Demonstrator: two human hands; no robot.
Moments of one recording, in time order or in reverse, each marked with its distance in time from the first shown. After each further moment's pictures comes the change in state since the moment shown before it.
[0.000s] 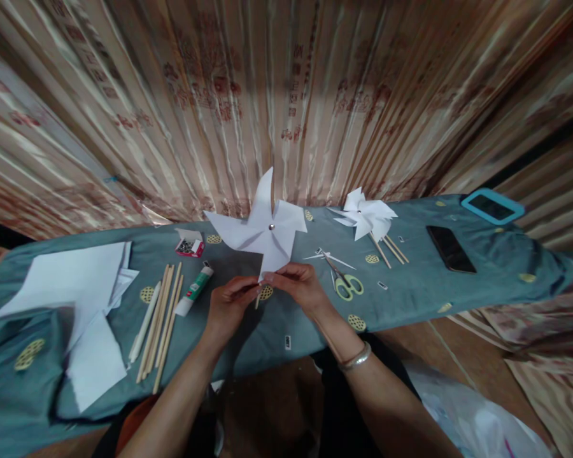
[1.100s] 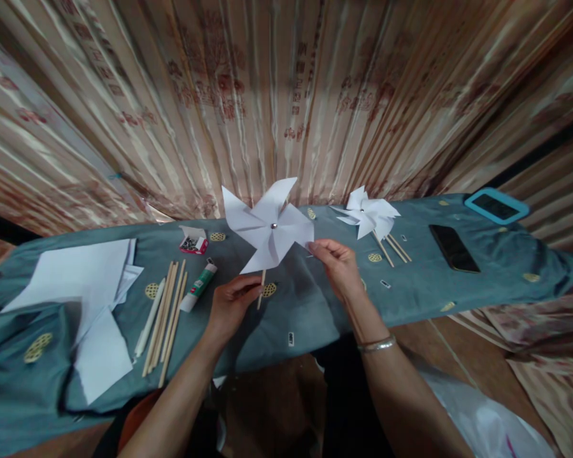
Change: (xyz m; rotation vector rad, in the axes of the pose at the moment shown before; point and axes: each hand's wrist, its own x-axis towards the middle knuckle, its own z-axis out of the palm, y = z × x) left_hand -0.003 0.000 -0.006 0.026 -0.022 -0.032; right_hand 0.011 -0.027 -0.047 0.018 0.285 -0.137
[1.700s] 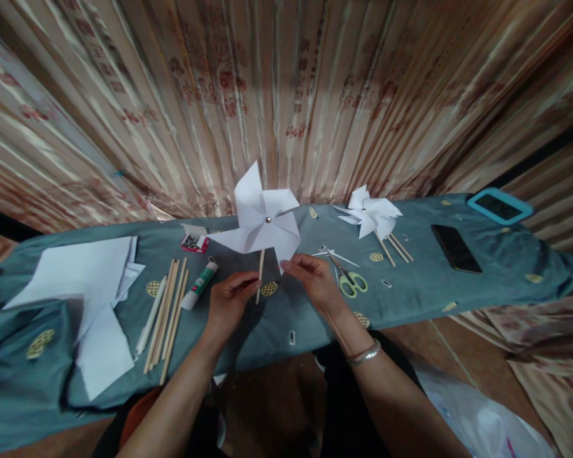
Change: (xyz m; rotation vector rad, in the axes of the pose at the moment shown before) left_hand 0.001 0.002 0.000 0.030 0.081 0.035; right_hand -0.025 0.017 0.031 -0.005 -0.189 0.127
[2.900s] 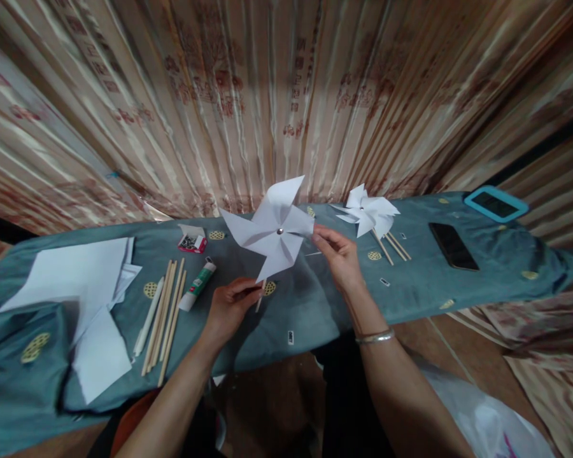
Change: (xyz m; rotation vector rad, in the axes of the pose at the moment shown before) left_hand -0.004 -0.001 -0.002 -0.016 -0.117 -0.034; right_hand 0.030 -0.020 -0.044 -0.230 0.240 -0.330
